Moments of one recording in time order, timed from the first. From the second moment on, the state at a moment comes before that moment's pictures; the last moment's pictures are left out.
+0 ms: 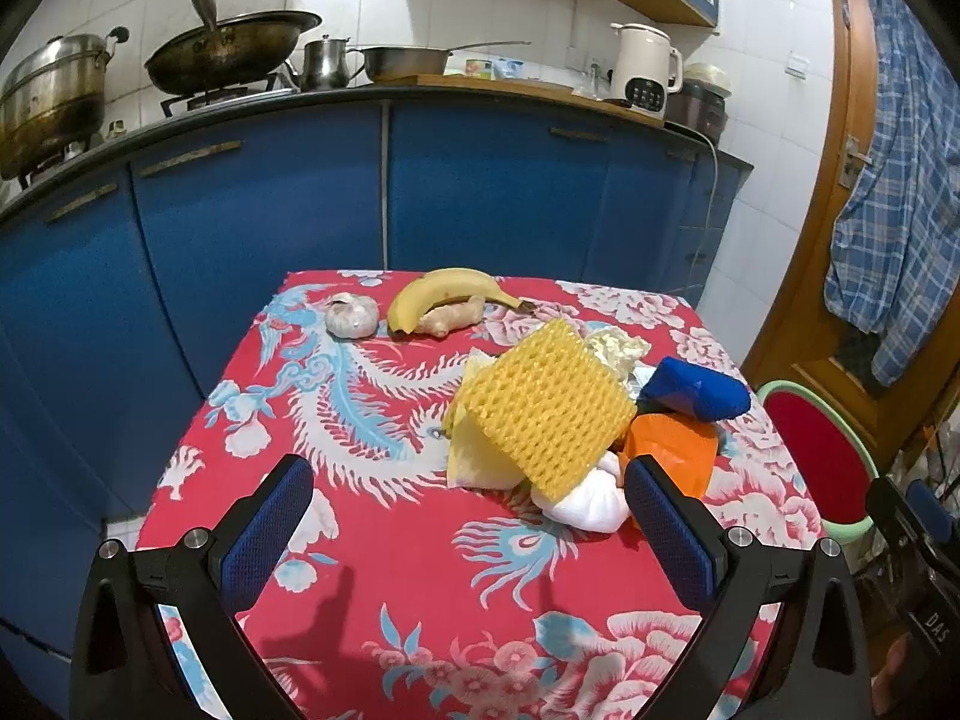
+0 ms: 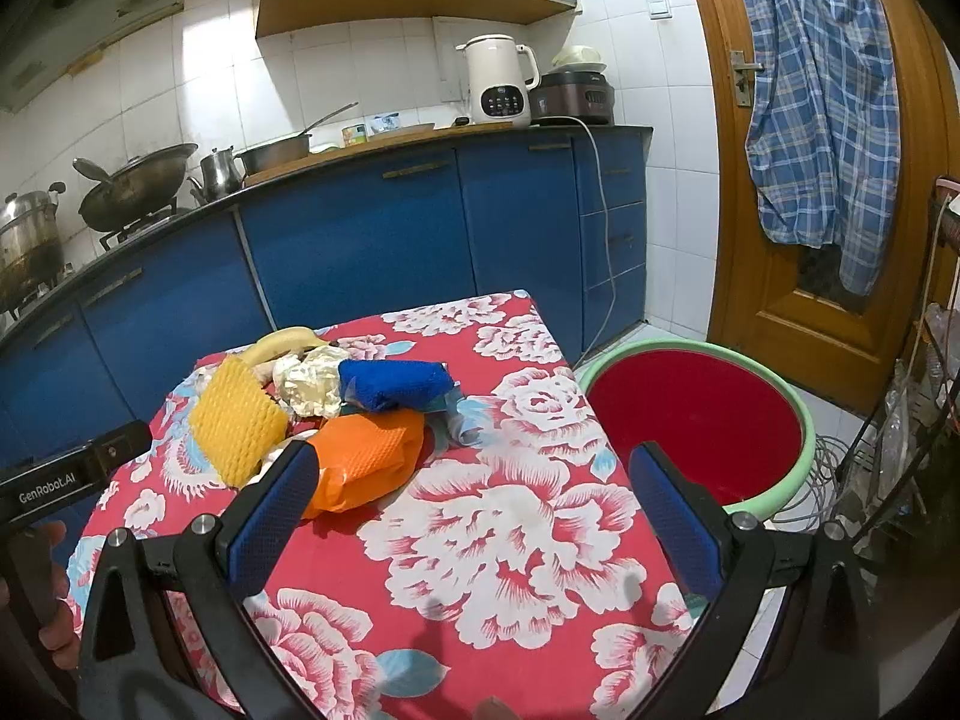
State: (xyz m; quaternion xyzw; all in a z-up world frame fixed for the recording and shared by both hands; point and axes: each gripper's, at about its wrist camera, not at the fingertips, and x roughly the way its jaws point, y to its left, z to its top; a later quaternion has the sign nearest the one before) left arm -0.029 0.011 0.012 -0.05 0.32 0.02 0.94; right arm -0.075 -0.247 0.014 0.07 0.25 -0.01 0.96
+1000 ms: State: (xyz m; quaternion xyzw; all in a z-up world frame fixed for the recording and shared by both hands) left arm -0.019 0.005 -0.004 -0.04 0.34 0.01 0.94; right arm -0.064 -0.257 0.001 0.07 0.28 -0.02 0.96
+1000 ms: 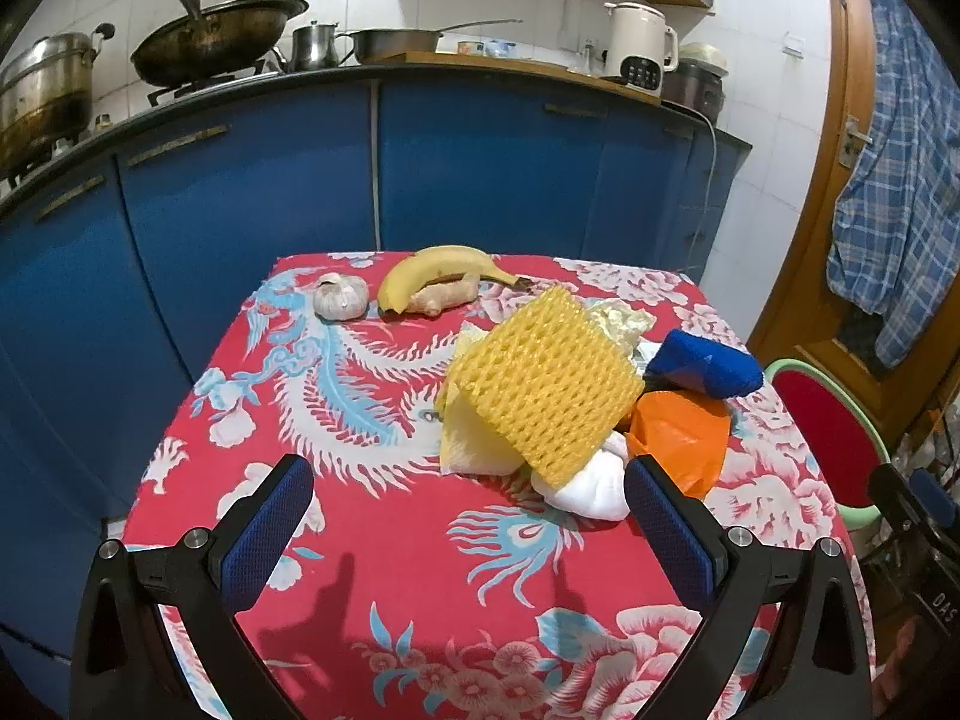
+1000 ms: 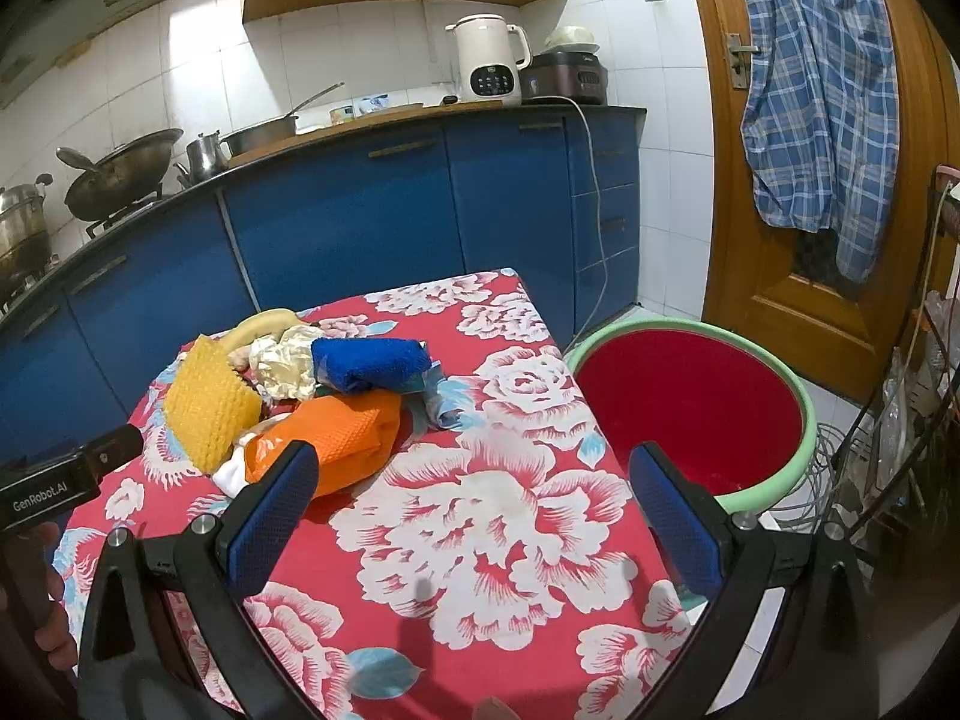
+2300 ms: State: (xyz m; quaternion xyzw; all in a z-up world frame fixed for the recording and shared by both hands) left arm -0.005 0.012 -0.016 -0.04 0.36 0.02 0.93; right arm -0.046 -0.248 -0.001 0.07 0.30 0.01 0.95
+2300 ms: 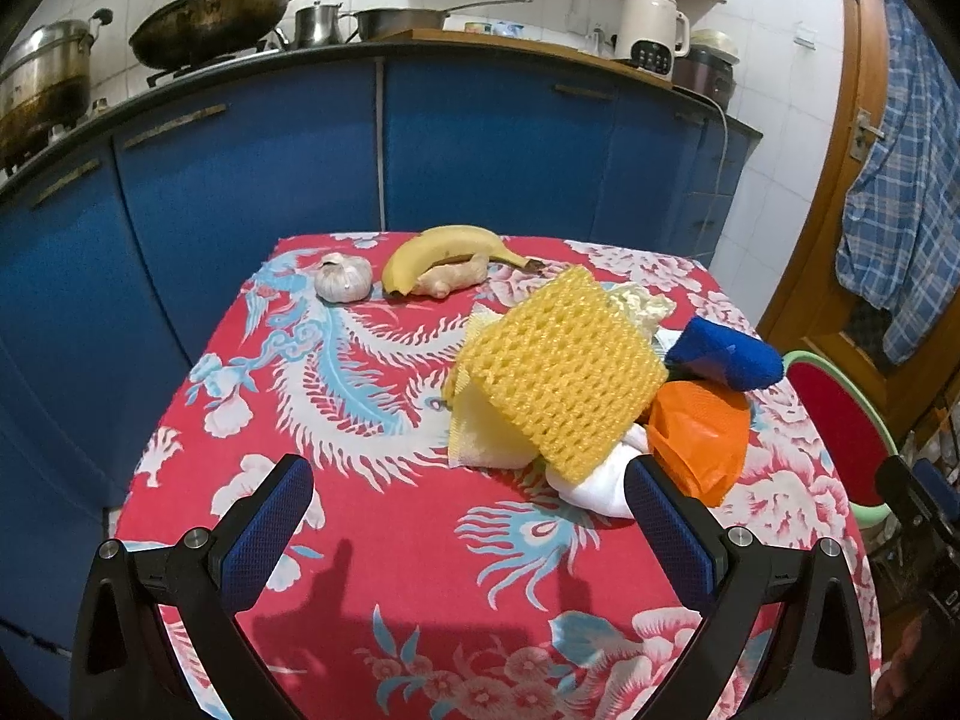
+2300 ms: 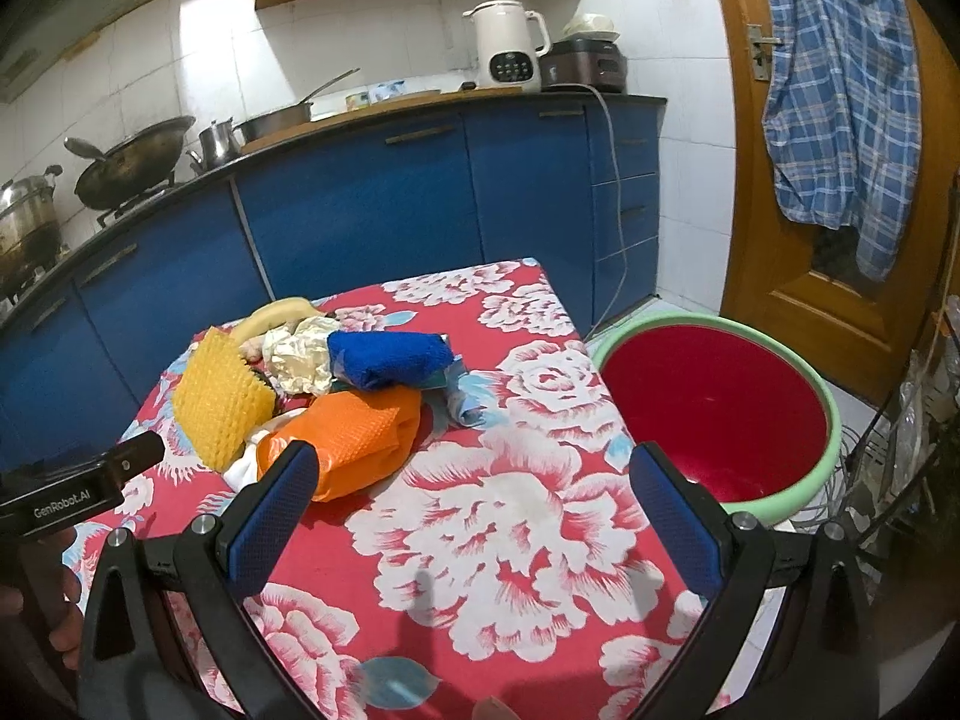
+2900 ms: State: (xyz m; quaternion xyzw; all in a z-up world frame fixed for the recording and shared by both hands) left arm 0.040 0.003 -0.021 -0.03 0.38 -0.01 0.92; right arm 0.036 -0.228 -0.004 0.03 0.35 0.06 0.93
